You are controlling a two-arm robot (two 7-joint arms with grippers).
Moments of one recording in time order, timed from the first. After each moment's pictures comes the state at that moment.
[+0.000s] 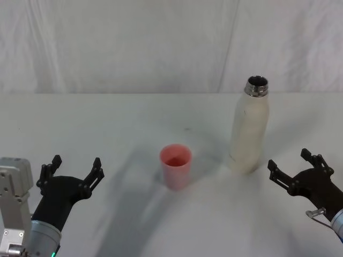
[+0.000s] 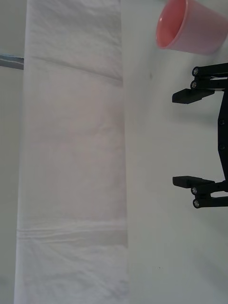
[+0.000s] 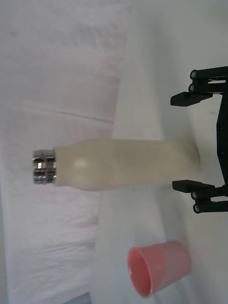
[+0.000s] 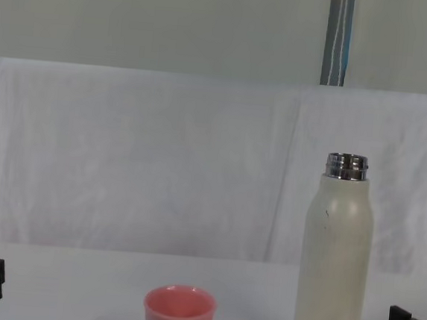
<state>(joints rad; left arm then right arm) 0.27 0.24 0.04 -1.85 -0.25 -0.02 -0.02 -0.07 0.32 -0.17 -1.68 0.29 0.01 0.25</state>
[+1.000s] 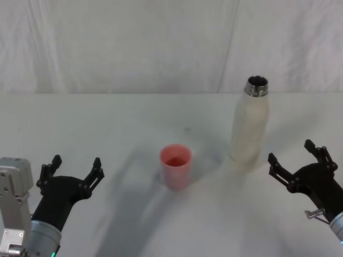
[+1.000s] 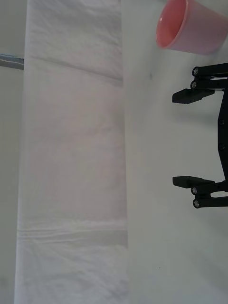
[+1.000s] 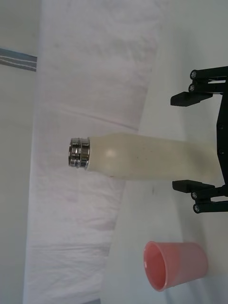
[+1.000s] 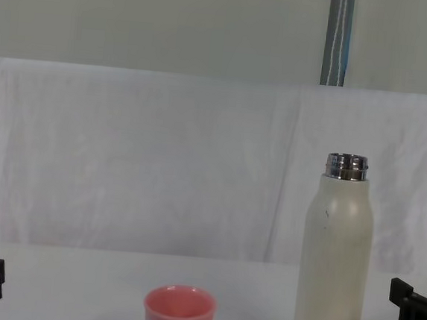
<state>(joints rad) 0.27 0.24 0.04 -1.85 -0.25 -0.02 -0.02 -0.12 0.28 -0.16 -1.74 0.17 -0.10 0.21</state>
